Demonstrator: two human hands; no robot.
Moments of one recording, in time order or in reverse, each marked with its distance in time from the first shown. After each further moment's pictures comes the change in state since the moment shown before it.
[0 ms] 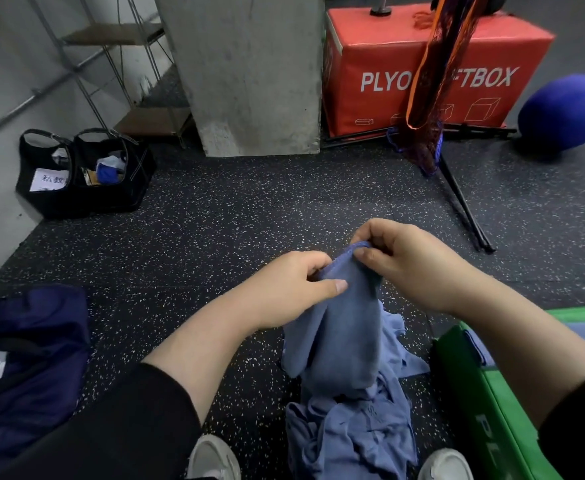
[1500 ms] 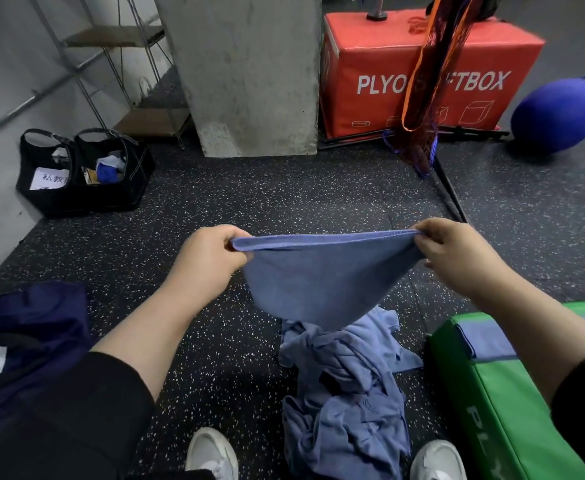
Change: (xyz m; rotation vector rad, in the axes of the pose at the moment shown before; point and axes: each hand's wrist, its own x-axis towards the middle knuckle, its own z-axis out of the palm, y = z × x) left_hand -0.023 -0.048 -0.052 0.159 0.492 -0.198; right_hand -0.017 0.057 -0.024 -0.024 0.295 0.354
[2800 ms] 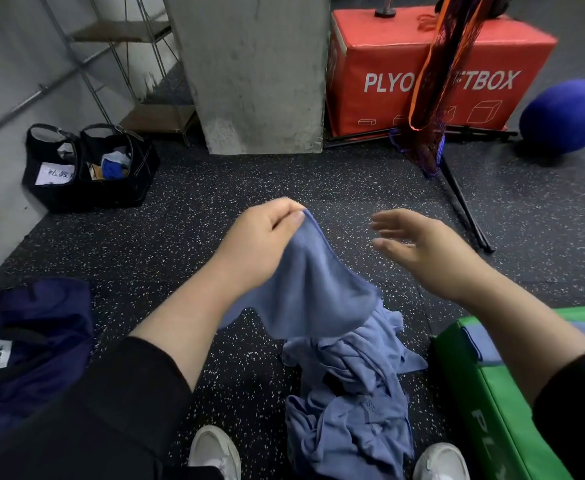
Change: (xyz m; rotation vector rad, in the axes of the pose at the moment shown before) left_hand 0.004 0.048 0.016 -0.224 -0.019 0.323; right_hand -0.007 -0.036 0.015 0.007 -0.212 -0.259
